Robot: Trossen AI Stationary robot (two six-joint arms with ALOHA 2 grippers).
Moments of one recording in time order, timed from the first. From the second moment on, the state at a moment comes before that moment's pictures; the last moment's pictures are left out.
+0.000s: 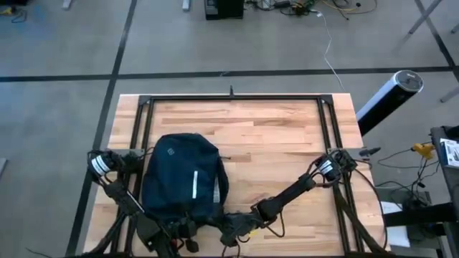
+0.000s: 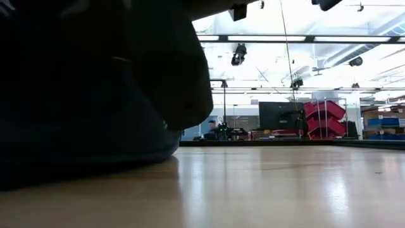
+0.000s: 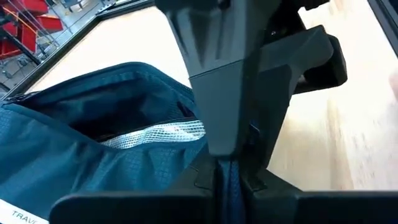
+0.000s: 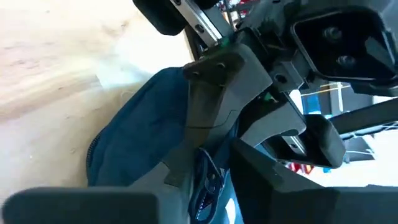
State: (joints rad) left arm -0.98 1.92 1.13 -0.42 -1.08 -0.85; right arm 0.52 2.26 1.50 0.48 0.50 -1.11
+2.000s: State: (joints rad) left arm -1.04 1.94 1.14 -0.39 -1.07 -0.85; right arm 0.52 1.97 1.46 -0.34 0.44 -0.56
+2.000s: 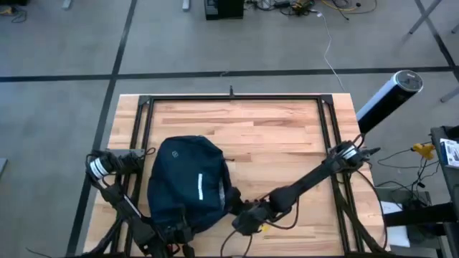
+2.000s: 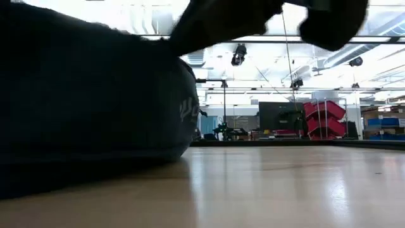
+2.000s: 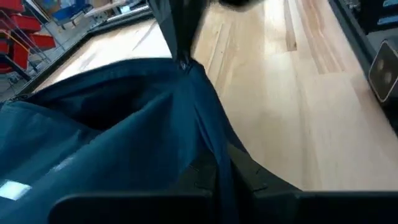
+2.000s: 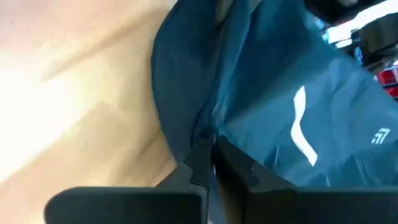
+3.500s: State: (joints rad) left arm -1.09 1.97 1.13 -0.33 -1.12 -0.86; right arm 0.49 2.13 1.45 0.17 0.25 -0.83
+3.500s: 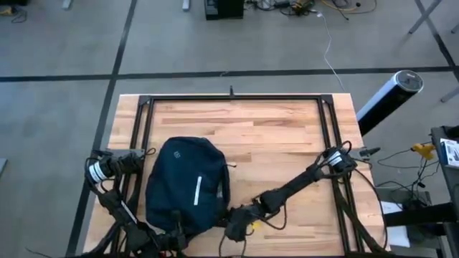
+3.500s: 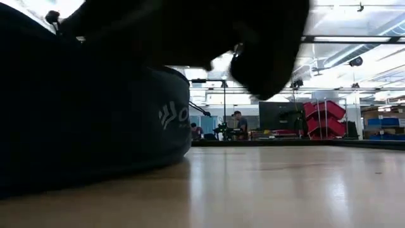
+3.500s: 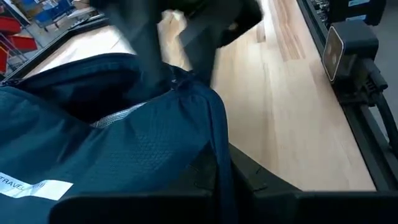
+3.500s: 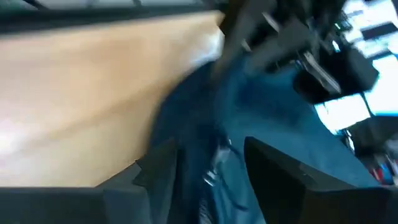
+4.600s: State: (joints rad) left arm -1.09 1.97 1.13 -0.33 -1.12 -0.86; right arm 0.41 2.13 1.47 0.20 -0.10 -0.46
